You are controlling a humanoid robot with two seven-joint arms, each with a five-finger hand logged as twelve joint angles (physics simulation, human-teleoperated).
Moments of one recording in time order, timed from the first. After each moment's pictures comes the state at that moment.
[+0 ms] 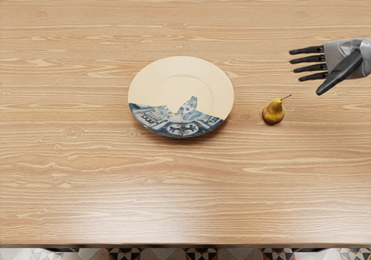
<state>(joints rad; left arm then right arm) -0.08 0.00 -0.17 -0.17 -0.02 -0.07 -0.09 1.23 -0.89 0.26 0.98 0.14 0.61 -0.61</state>
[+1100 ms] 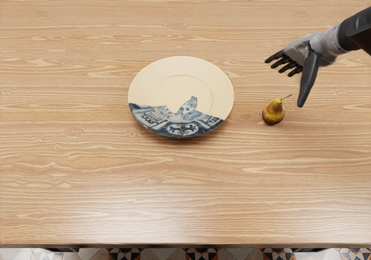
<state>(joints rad) -0.08 0.00 -0.17 -0.17 -0.02 -0.07 -0.09 1.52 -0.65 -0.03 0.98 -0.31 0.61 -0.61</state>
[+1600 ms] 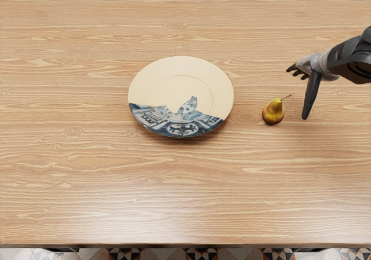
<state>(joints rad) -0.08 0.00 -0.17 -0.17 -0.02 -0.07 -0.09 1.48 -0.60 -0.22 1.08 -0.45 0.20 -0.61</state>
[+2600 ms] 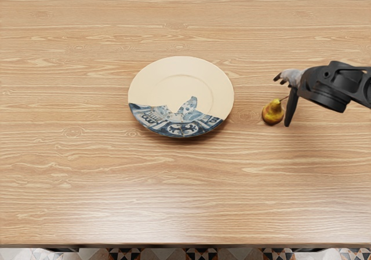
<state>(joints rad) -0.08 0.00 -0.17 -0.17 -0.02 -0.07 -0.09 1.38 -0.49 -0.23 1.12 -0.61 -0.06 -0.61</state>
